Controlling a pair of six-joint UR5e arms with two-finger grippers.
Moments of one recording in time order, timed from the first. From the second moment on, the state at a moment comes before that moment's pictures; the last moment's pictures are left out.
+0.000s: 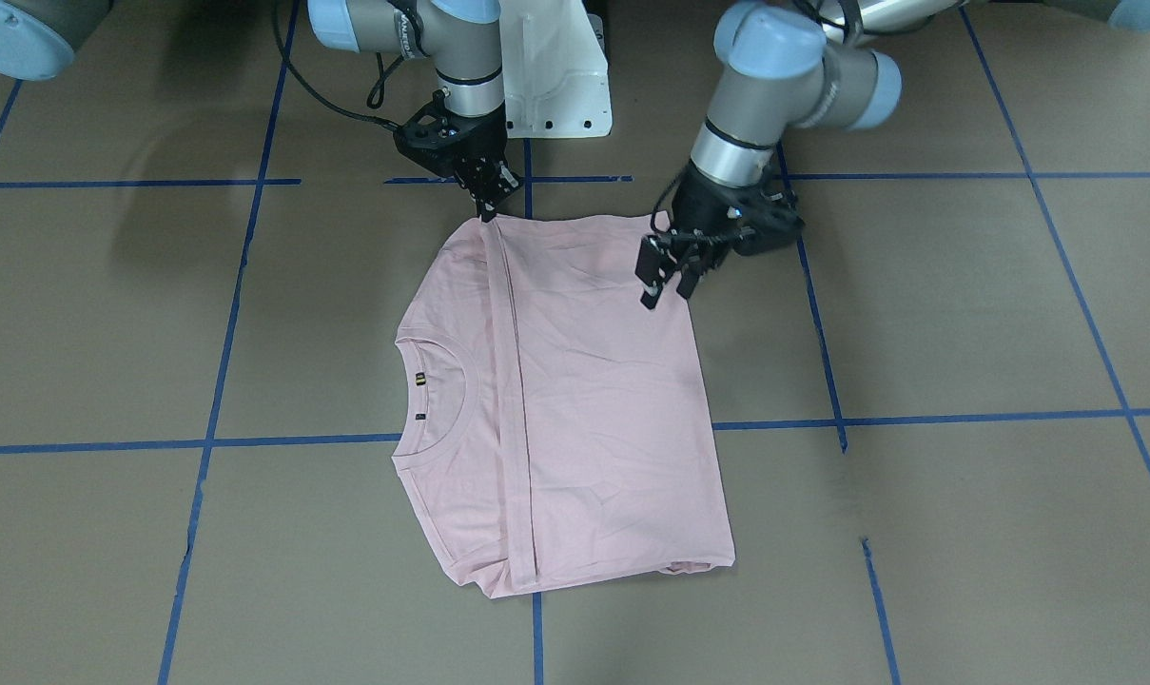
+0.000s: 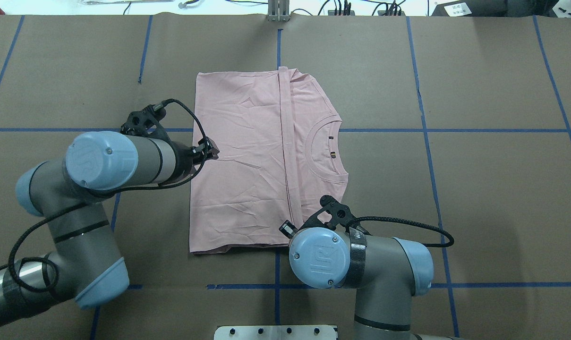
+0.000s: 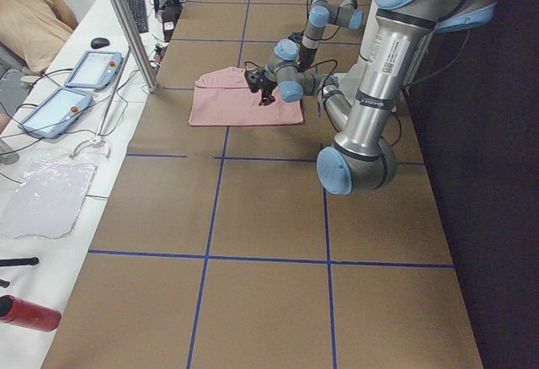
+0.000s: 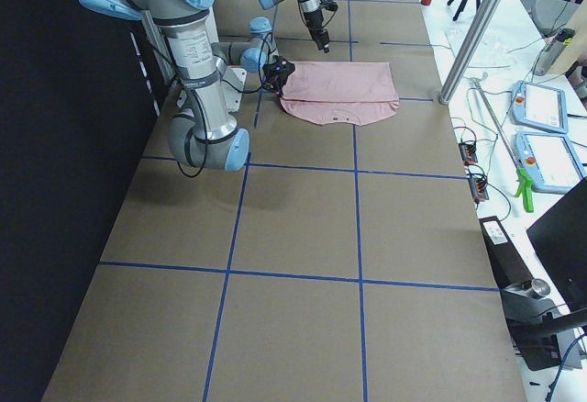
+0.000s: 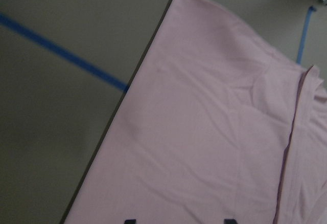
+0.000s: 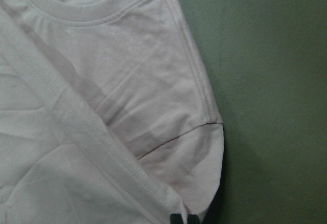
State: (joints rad) left arm -0.49 -1.96 -1.88 -1.92 -1.65 -1.82; right arm 0.21 -1.00 1.83 -1.61 1.51 2.17
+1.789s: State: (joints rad) left arm -0.26 -1.85 -1.94 -1.81 -1.65 -2.07; right arm 0.21 -1.02 1.87 -1.61 1.51 2.16
